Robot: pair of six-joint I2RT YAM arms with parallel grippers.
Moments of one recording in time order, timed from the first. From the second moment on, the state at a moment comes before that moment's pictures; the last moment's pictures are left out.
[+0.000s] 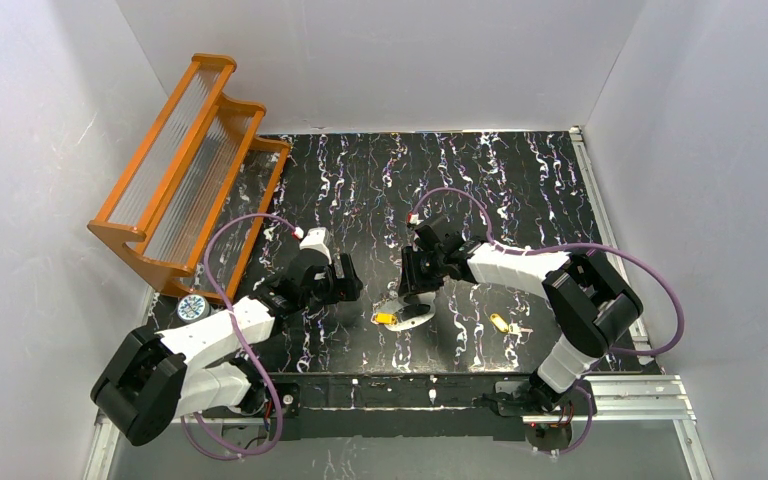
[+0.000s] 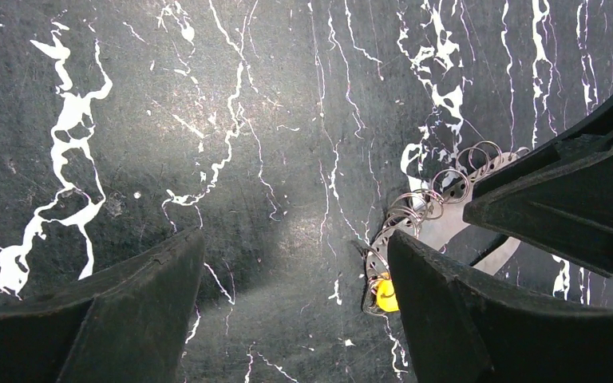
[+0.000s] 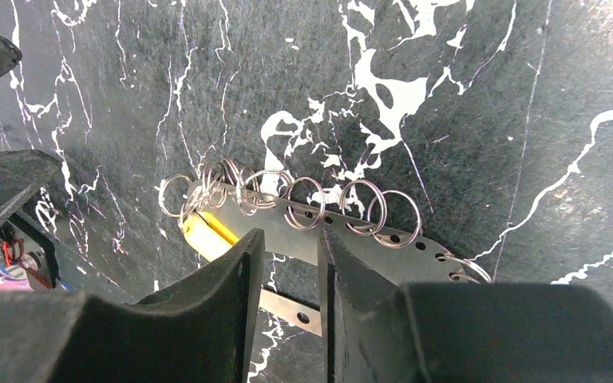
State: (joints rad) left arm -0.67 1.14 0.46 -0.01 -0.14 -0.63; right arm 0.76 1.64 0.90 -0.24 -0.25 0.55
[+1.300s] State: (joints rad) left arm -0.67 1.13 0.46 -0.01 -0.10 -0.61; right arm 0.76 1.70 0.93 -0.18 -0.24 0.50
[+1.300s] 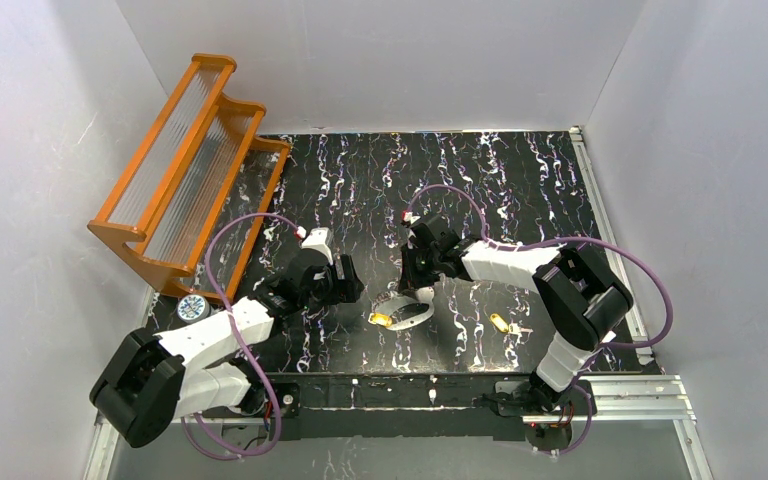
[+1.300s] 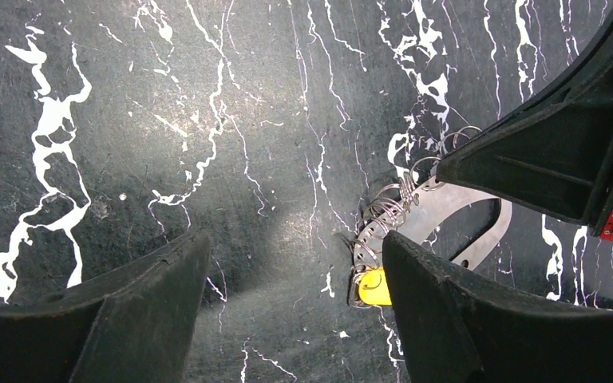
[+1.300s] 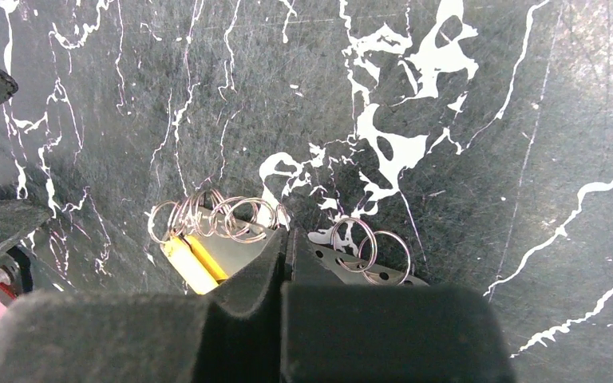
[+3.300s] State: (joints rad) left arm -0.67 0.91 0.39 0.29 0.31 0.06; right arm 0.76 1.34 0.89 -0.23 -0.46 -0.10
